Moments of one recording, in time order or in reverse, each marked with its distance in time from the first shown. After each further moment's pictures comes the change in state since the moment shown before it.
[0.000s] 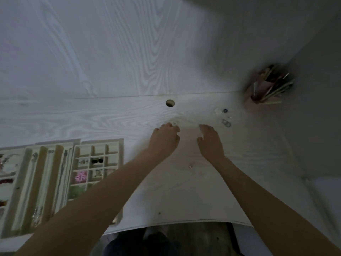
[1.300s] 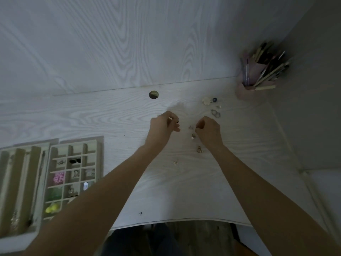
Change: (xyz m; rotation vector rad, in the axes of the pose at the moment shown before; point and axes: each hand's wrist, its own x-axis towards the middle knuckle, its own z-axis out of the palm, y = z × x) left_hand 0.032 0.038 0.033 -0.733 0.180 -0.145; right_hand 0.037 0.048 -0.013 0.227 0.068 0.121
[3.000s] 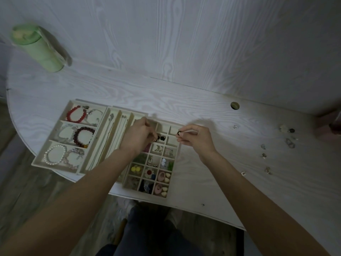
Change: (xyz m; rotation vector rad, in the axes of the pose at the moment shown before) left_hand -0.120 -0.134 -0.249 0.578 0.113 -0.109; right_hand -0.126 -0.197 0.132 0.620 -0.551 -0.021
